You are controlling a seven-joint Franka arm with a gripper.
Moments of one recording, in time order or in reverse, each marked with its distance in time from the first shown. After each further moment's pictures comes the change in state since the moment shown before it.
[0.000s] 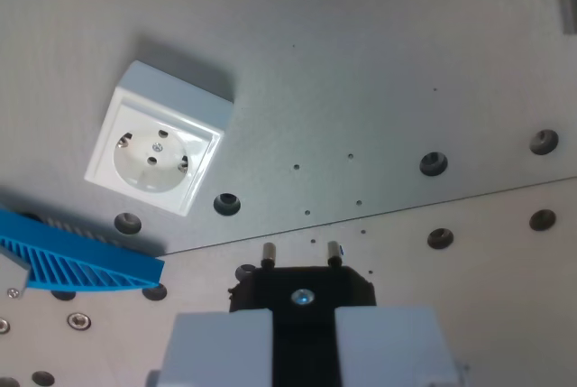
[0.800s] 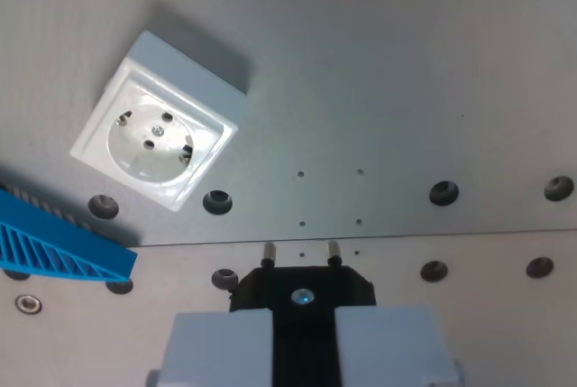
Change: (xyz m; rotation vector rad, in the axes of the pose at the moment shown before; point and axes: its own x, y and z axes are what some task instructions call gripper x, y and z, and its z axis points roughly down) arm -0.008 -0.016 0.030 -0.007 -0.011 -0.187
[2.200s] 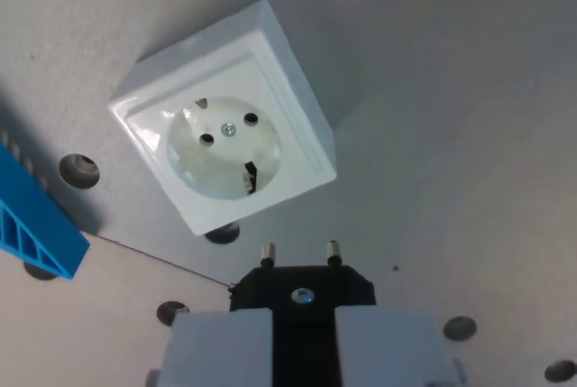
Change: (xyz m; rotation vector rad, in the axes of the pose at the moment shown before) arm -0.013 -0.044 0.068 -0.003 0.011 -0.508
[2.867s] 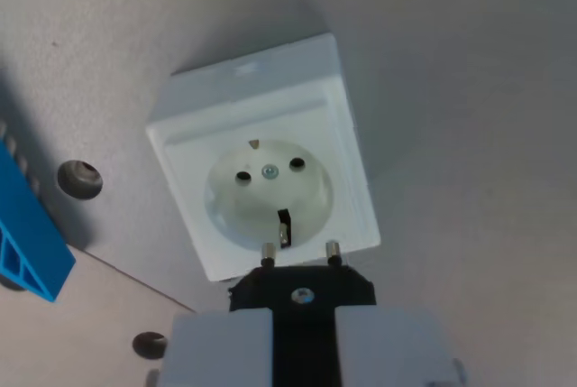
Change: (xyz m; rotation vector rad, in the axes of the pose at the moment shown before) arm 0.007 -0.014 0.026 -0.004 0.003 -0.173
